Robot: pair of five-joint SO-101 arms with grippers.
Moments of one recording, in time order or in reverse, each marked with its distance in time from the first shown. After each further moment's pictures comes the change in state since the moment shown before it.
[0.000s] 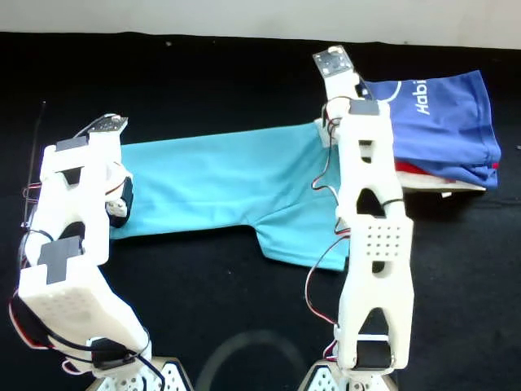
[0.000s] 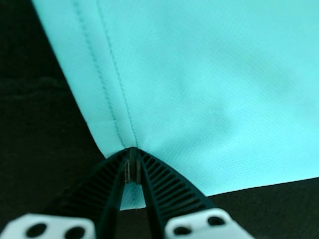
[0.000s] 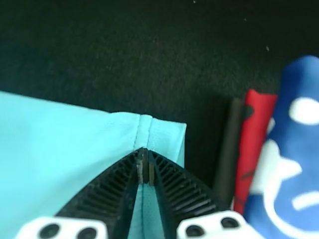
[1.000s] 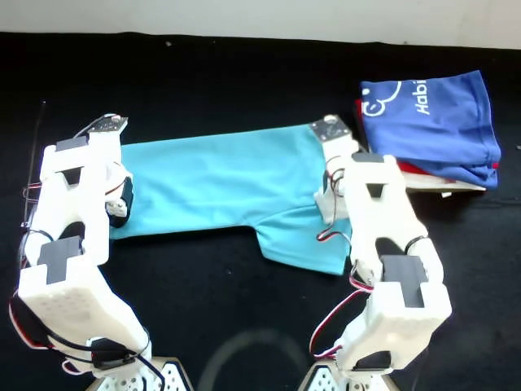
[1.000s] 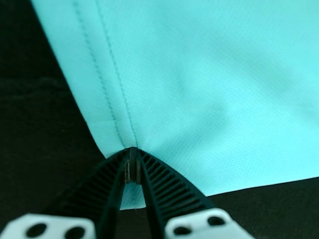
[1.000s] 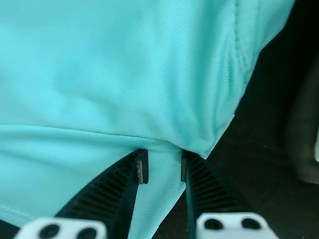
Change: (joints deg) left arm 0.0 0.0 0.0 0.0 0.0; right arm -0.8 -48.2 73.3 -5.0 0.0
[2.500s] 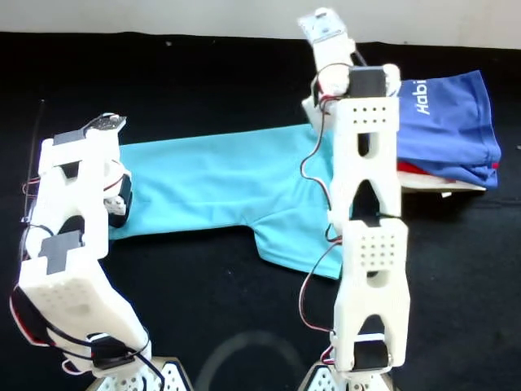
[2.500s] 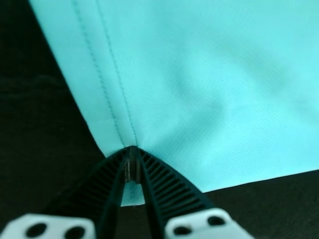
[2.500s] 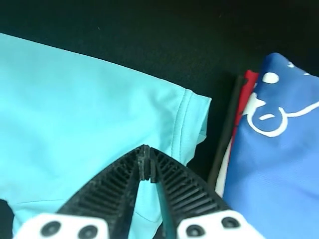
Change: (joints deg) left arm -0.1 1.8 -5.1 5.6 0.0; right arm -4.7 31.9 -93.8 44.6 -2.1
